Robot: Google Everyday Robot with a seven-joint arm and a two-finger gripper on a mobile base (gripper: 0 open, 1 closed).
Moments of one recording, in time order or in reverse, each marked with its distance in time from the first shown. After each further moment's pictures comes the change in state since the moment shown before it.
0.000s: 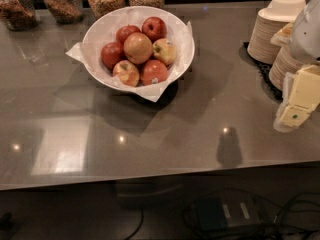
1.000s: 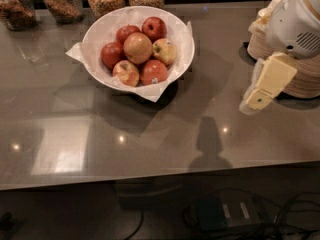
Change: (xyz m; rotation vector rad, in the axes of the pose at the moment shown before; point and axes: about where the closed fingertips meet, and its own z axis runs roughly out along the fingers) arm -0.049 -0.021 0.009 0.038 -0.185 0.031
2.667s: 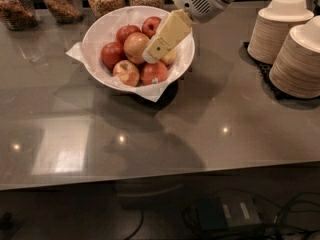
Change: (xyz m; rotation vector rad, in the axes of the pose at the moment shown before) arm -0.176 -0.052 0.057 -0.044 -0.357 0.086
